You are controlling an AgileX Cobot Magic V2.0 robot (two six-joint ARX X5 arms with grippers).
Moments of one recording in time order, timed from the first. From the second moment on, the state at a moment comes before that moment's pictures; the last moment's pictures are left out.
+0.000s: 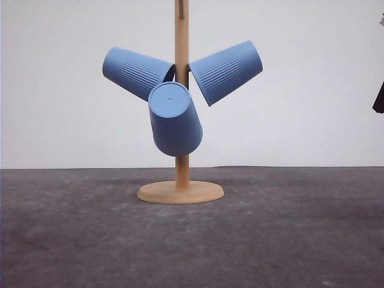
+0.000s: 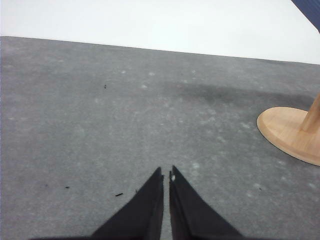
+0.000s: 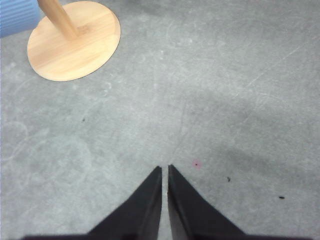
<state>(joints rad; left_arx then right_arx) -0.02 0.00 0.03 -0.18 0.06 -0.09 0.03 0.98 0.73 -0.51 -0.39 -0.09</state>
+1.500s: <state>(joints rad) -0.02 0.01 0.03 -0.17 0.06 -0.09 0.03 0.00 0.02 -0.17 0.00 0.06</state>
